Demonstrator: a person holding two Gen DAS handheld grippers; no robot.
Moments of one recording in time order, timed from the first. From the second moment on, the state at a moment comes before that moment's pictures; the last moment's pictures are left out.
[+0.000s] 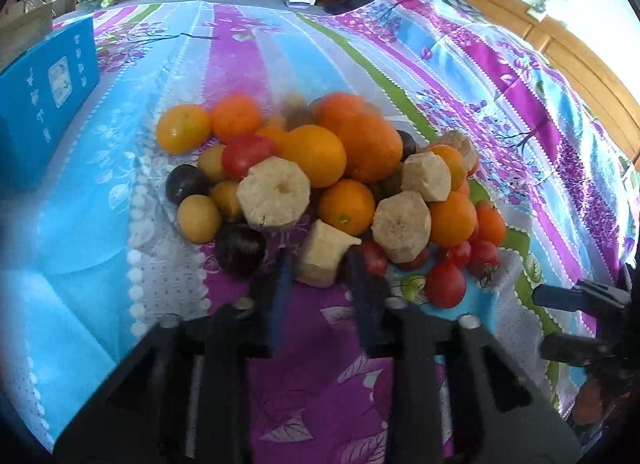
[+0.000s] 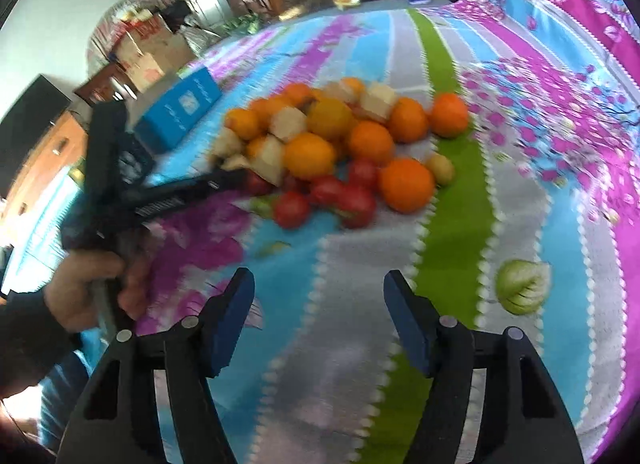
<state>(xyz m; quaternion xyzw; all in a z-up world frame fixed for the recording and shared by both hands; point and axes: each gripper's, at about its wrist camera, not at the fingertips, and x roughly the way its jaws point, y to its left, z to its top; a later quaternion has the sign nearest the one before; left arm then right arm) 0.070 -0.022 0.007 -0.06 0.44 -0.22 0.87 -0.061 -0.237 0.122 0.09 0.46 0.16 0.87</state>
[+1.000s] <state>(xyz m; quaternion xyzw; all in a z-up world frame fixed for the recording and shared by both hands) 0.046 0.004 0.012 -0.09 0.44 -0.19 0.87 -0.012 -0.185 0.090 0.08 0.47 0.16 0.86</state>
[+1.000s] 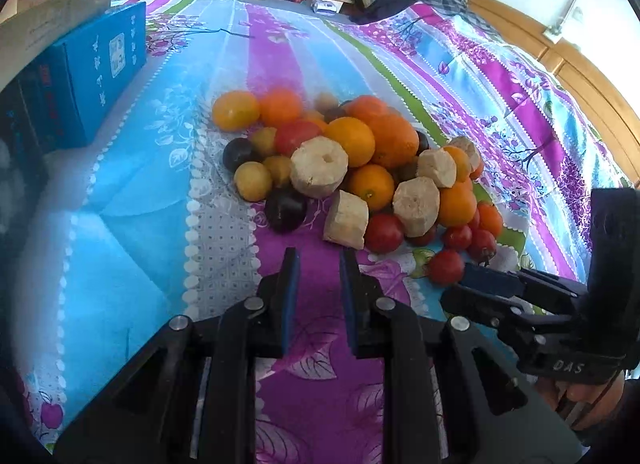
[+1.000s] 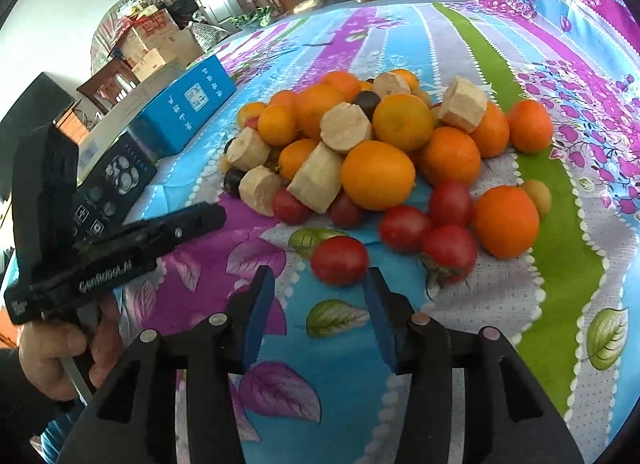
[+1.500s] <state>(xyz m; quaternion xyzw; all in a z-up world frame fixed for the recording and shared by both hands) 0.063 -0.017 0.013 -0.06 0.42 -0.18 0.89 -0.004 -0.182 0.086 0.07 0.47 0.15 0.87</state>
